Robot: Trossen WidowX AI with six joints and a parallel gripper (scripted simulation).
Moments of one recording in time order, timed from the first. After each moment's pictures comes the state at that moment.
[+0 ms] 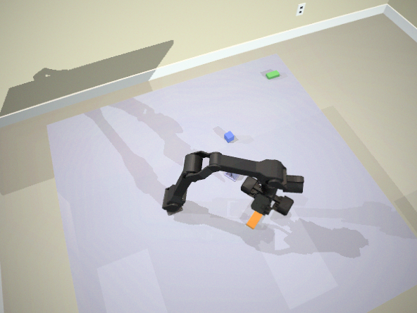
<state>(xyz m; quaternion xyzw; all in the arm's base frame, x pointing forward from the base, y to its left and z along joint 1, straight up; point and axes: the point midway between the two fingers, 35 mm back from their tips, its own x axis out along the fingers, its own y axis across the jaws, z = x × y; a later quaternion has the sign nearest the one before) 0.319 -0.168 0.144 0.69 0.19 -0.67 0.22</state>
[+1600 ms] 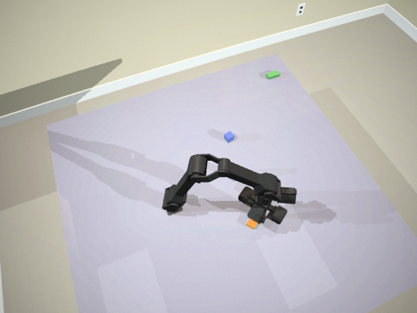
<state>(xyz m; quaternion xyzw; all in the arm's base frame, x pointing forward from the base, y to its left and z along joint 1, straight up) 0.319 -0.167 0.051 0.69 0.19 -0.67 0.21</state>
